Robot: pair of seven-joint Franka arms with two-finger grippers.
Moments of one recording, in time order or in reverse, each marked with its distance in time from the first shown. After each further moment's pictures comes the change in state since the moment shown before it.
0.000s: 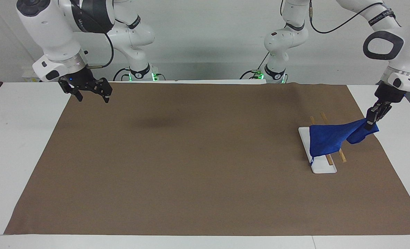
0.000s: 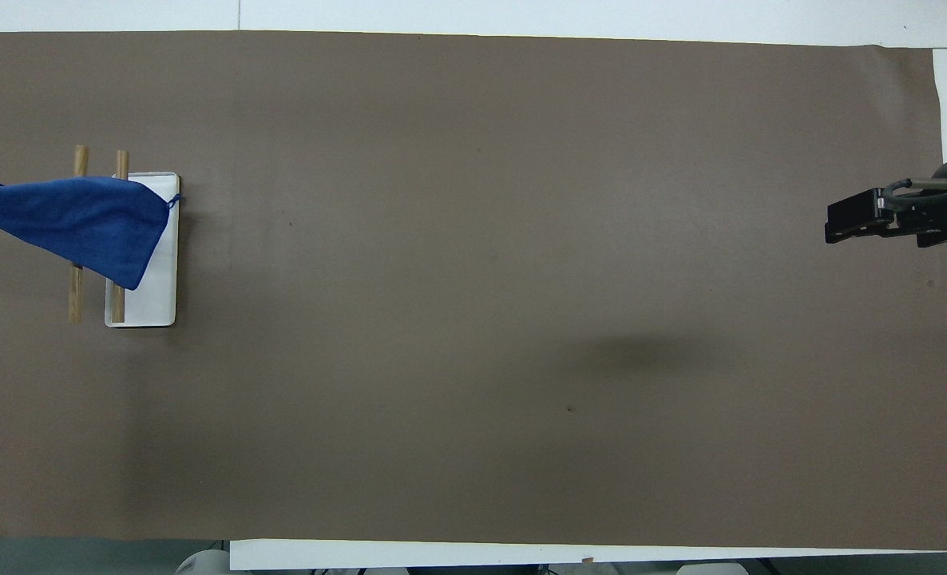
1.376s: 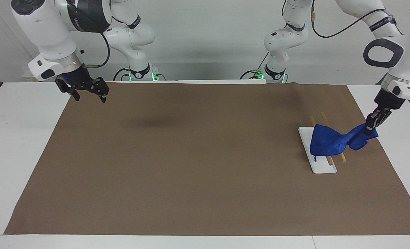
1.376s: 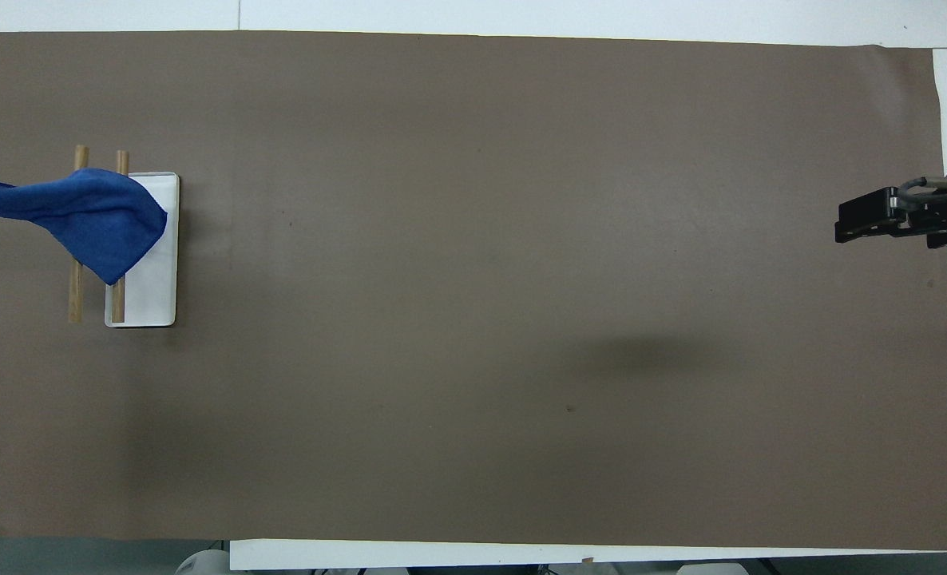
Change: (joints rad) left arm 0.003 0.049 -0.008 0.001 0.072 0.018 0.021; right arm 0.013 -0.004 -0.028 0.000 0.000 0.000 0.000
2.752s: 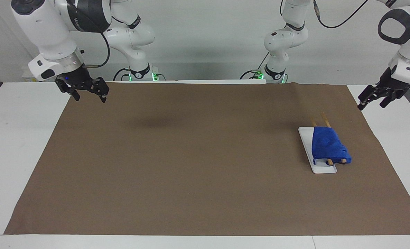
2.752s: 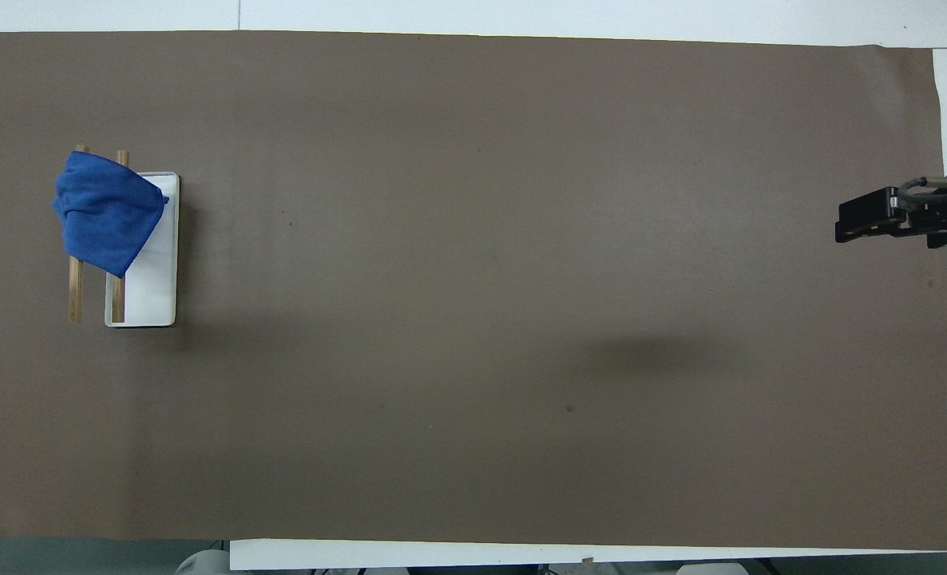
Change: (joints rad) left arm -0.040 -0.040 -0.017 0.273 0.175 -0.585 0.147; right arm 0.000 0.000 0.000 0.000 0.000 0.000 0.000
